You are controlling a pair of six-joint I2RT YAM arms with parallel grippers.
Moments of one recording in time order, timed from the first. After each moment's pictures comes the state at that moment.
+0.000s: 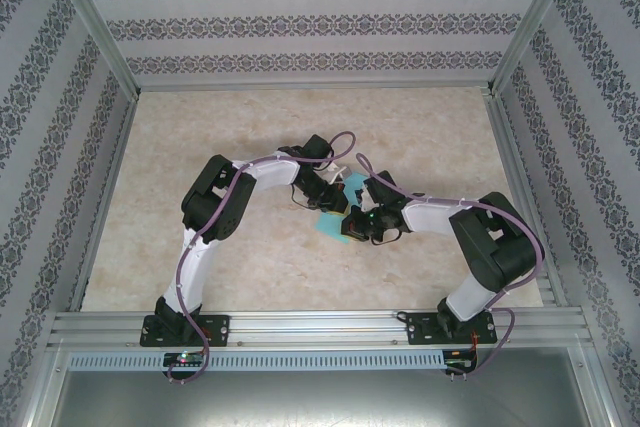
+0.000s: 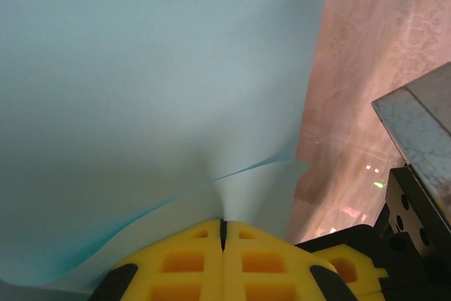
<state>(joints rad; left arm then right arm) -0.58 2.25 1.56 -0.57 0.77 -0.32 0.51 1.63 0.68 -0.15 -0.55 0.76</state>
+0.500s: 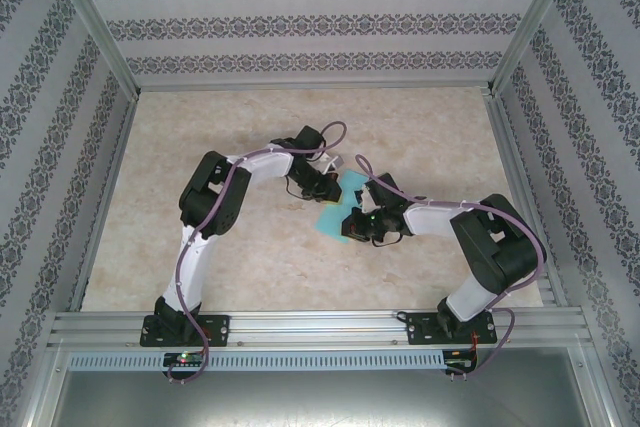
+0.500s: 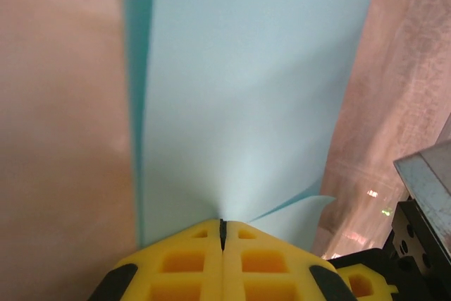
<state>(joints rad) -0.52 2.27 1.62 -0.59 0.74 -0.32 0.51 1.62 0.64 -0.09 -0.55 0.72</state>
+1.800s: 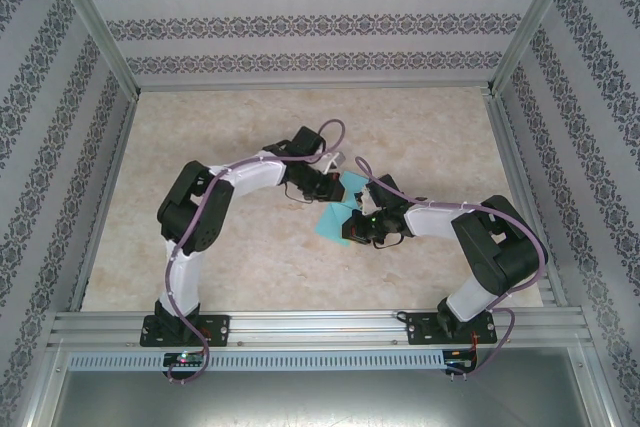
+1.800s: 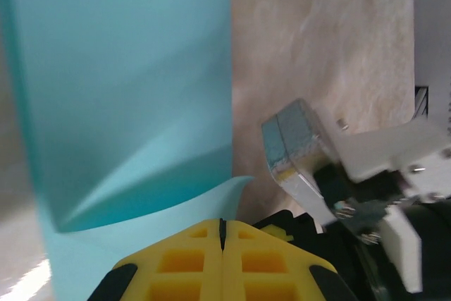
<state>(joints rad) -0.58 2.06 1.42 -0.43 0.70 -0.41 0.51 1.61 0.64 -0.11 -0.57 0.71</state>
